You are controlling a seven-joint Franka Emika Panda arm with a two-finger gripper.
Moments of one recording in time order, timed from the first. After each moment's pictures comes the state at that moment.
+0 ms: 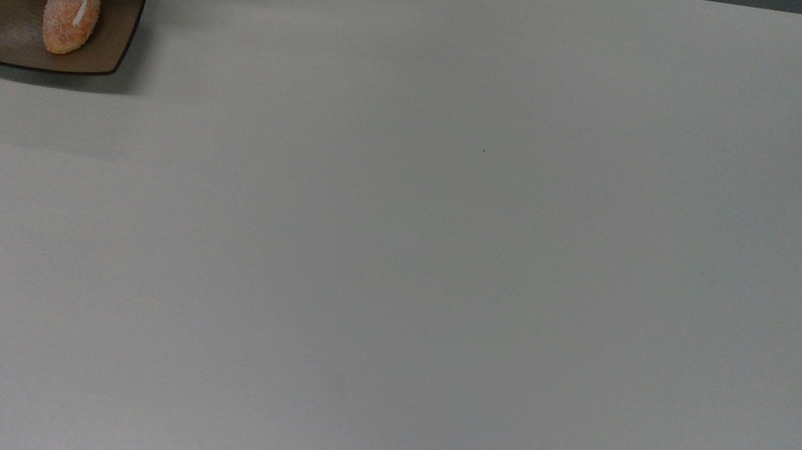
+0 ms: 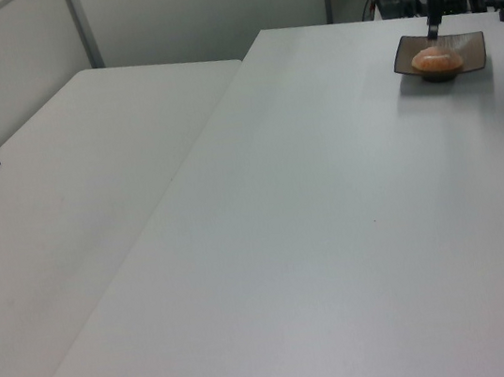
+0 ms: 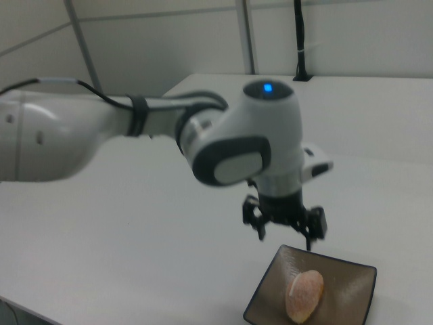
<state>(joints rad) -0.16 0.12 -0.40 -1.90 0.15 2.07 -0.82</state>
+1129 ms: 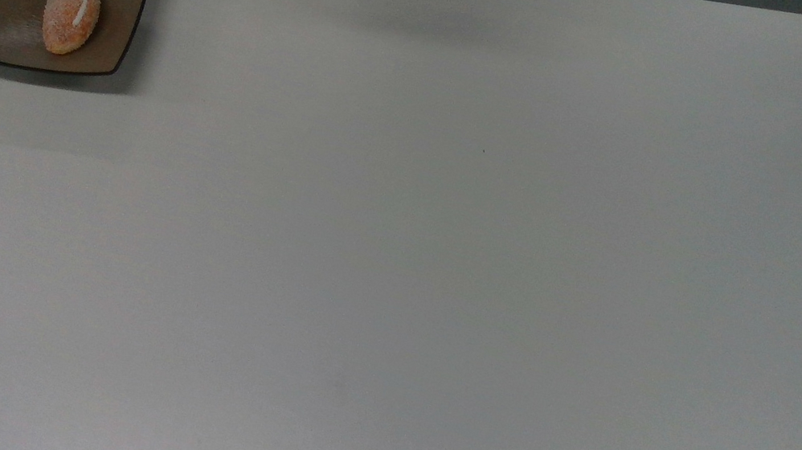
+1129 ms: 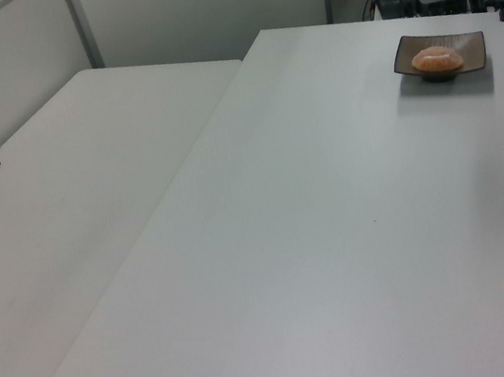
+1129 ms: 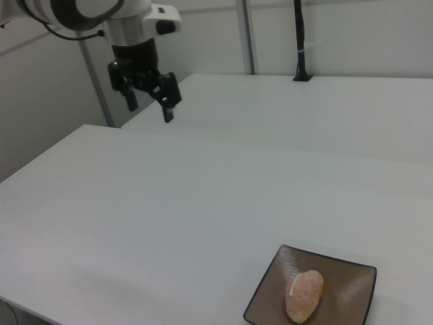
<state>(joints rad) -0.11 -0.11 0.02 -1.58 0.15 1.56 -0.13</state>
